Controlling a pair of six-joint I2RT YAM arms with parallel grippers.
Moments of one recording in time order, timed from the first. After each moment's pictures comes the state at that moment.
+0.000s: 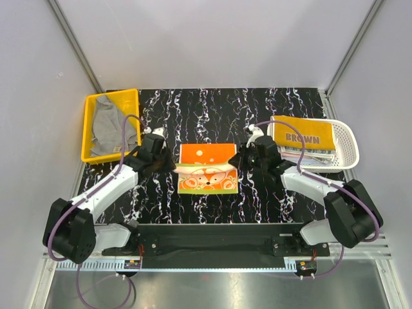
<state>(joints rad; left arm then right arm) -0.43 1.23 0.79 -0.39 0.01 -0.56 0.52 1.38 0.68 0.19 -0.22 0.51</state>
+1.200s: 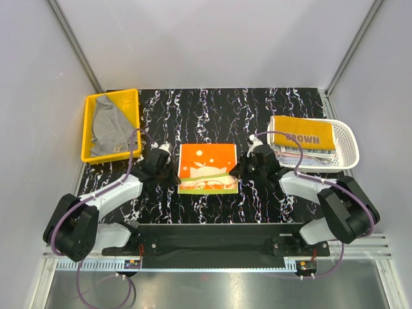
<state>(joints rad) -0.49 1.25 0.58 -0.23 0.08 -0.60 0.54 1.43 0.58 0.24 -0.25 0.61</state>
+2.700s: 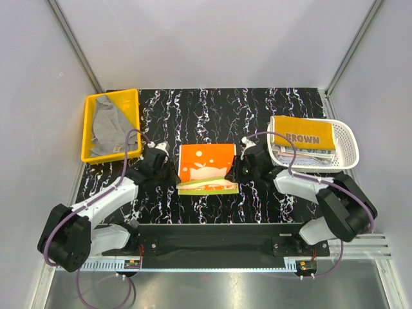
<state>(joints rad) -0.49 1.16 0.58 -0.30 0.07 -0.60 0.62 1.48 0.65 0.11 -0.16 0.62</state>
